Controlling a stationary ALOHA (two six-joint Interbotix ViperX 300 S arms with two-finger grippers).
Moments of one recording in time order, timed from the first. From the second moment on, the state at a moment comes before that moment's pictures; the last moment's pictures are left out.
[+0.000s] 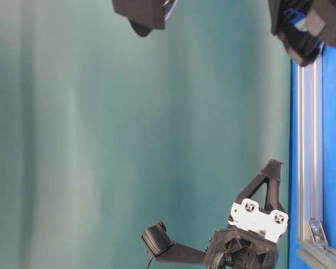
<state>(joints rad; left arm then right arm) 0.28 0.14 0.87 -0.09 -0.74 0.00 0.33 0.13 0.78 0.04 -0.43 0.13</state>
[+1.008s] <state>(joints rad) 0.28 0.14 0.87 -0.09 -0.74 -0.01 0.35 -0.48 1.37 0.14 -0.37 0.14</state>
